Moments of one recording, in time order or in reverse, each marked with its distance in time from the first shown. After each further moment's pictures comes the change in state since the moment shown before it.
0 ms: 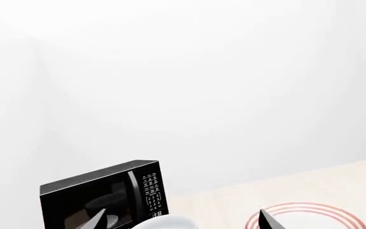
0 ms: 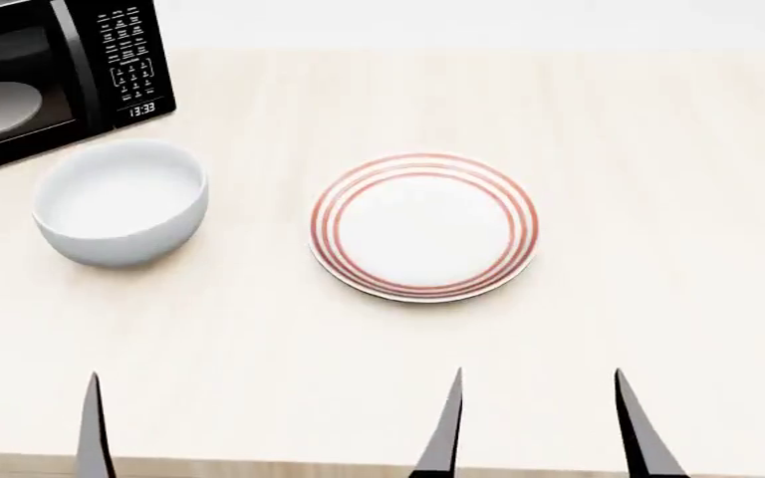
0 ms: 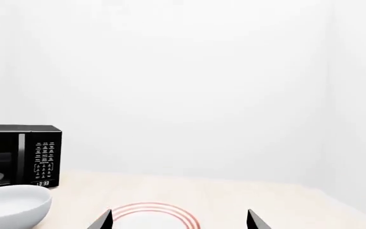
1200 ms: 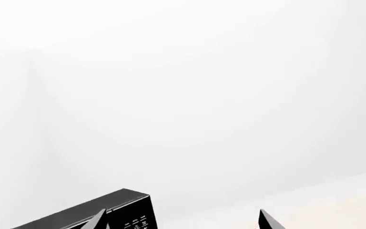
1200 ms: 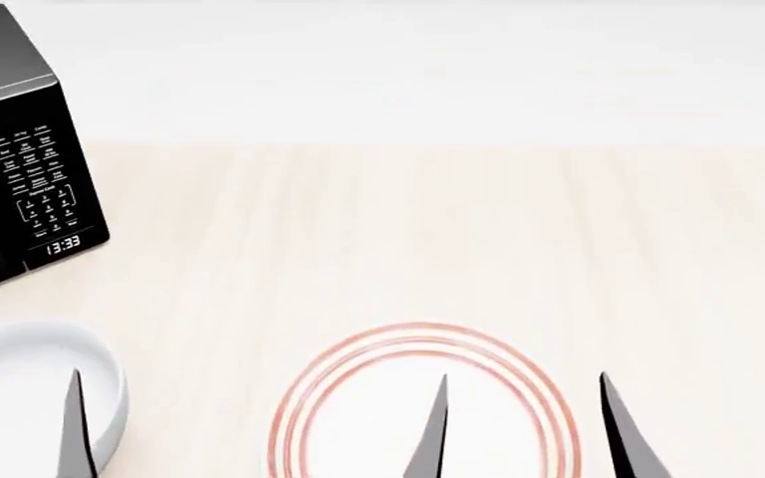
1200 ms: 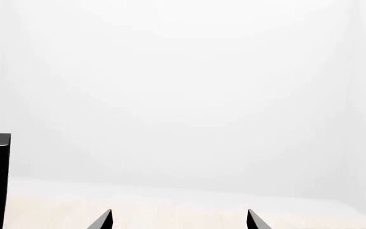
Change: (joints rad) left arm 0.000 -0.062 0.061 0.113 0.061 -0.097 -0.054; right arm -0.004 0.056 -0.052 0.012 0.032 -0.043 0.054
